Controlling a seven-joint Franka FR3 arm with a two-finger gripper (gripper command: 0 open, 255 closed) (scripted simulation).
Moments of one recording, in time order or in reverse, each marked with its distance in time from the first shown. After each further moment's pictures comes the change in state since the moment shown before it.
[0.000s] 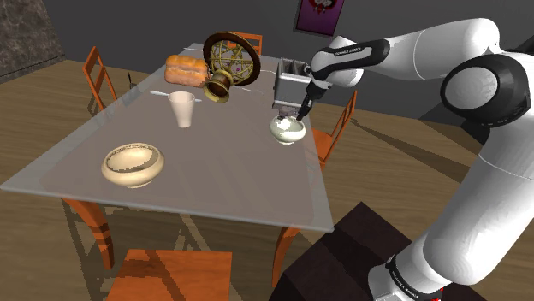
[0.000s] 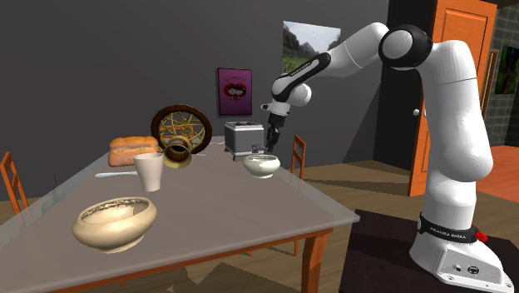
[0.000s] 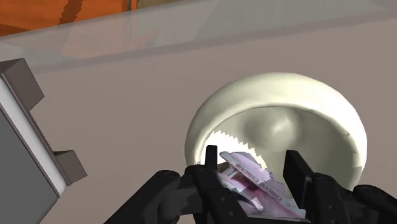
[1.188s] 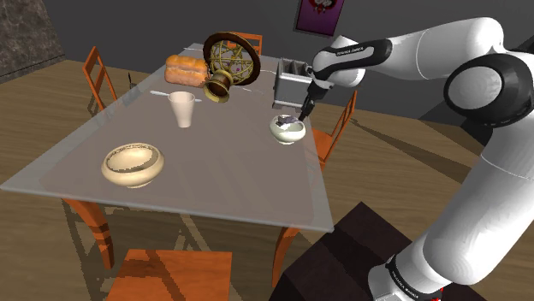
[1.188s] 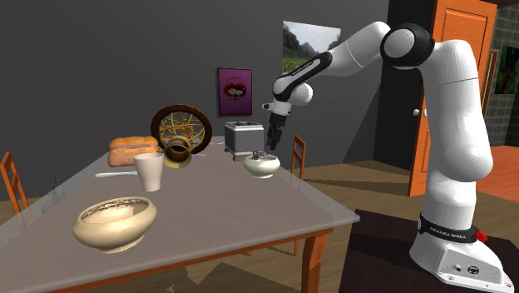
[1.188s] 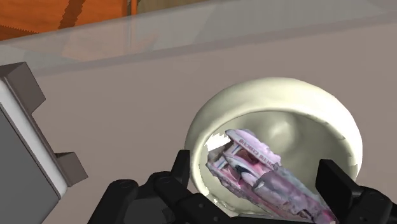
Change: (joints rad) arm -0.002 -0.015 -0.003 -0.015 -0.002 0.000 -0.005
